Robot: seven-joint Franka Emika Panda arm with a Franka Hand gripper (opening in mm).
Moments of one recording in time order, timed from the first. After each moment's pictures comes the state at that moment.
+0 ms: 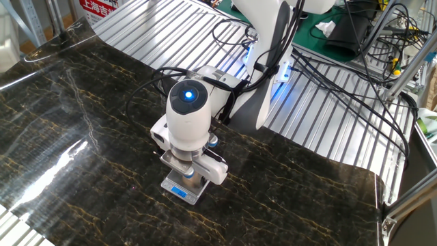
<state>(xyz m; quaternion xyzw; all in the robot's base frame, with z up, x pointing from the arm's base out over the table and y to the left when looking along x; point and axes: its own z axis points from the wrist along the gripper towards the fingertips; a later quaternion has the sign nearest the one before) 0.542 0.013 0.080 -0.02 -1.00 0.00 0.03</state>
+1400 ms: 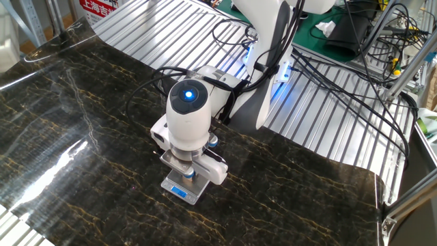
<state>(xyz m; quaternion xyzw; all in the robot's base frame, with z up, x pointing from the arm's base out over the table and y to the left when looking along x) 0.542 0.013 0.080 -0.02 -1.00 0.00 0.03</state>
